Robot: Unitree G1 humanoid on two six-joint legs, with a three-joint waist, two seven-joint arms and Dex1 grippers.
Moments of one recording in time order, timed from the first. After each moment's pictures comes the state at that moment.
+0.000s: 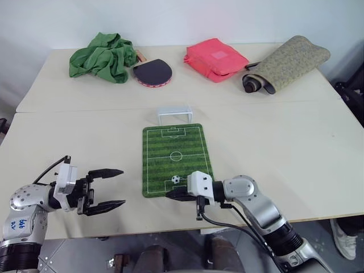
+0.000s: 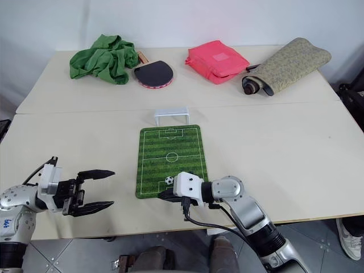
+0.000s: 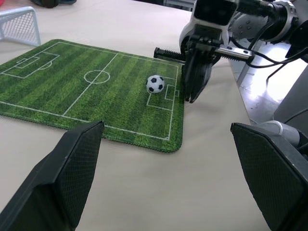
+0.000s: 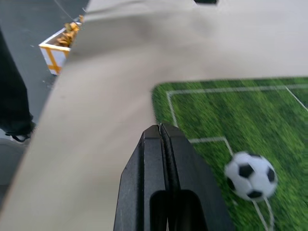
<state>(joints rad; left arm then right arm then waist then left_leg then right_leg) -0.05 0.72 0.28 0.13 -0.59 0.01 -1.46 -0.33 -0.36 0.43 -0.12 0.11 0.14 1.04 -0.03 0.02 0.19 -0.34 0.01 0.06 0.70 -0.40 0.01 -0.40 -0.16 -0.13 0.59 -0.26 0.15</state>
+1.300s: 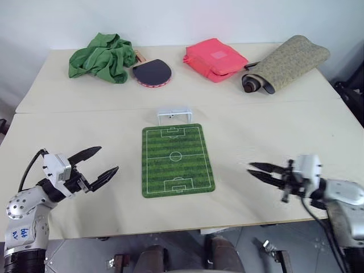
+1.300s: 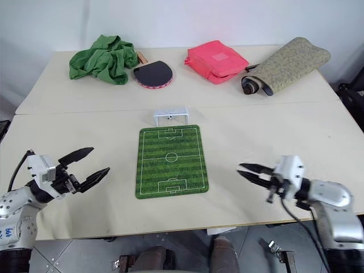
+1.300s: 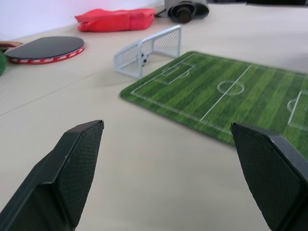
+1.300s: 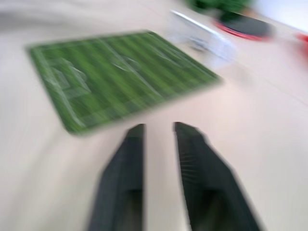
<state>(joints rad) -0.01 0.62 0.40 0.11 -0.48 -0.13 -1.00 0.04 -0.75 -0.34 -0.06 0.51 -0.06 1.17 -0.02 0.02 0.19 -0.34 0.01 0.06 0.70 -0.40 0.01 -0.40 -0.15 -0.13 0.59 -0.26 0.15</state>
